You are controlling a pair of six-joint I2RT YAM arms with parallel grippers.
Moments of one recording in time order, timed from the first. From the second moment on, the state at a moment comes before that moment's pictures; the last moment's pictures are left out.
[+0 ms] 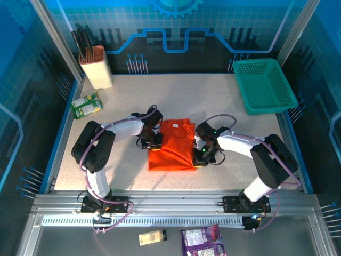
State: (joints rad) left arm -0.49 1.83 1.12 -0.73 0.26 -0.58; right arm 0.58 1.60 0.82 -0.69 -0.46 0.51
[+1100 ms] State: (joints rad) left arm -0.87 1.76 1.08 -0.69 0.34 -0.75; right arm 0.32 1.98 1.40 -0.75 -0.35 0.33
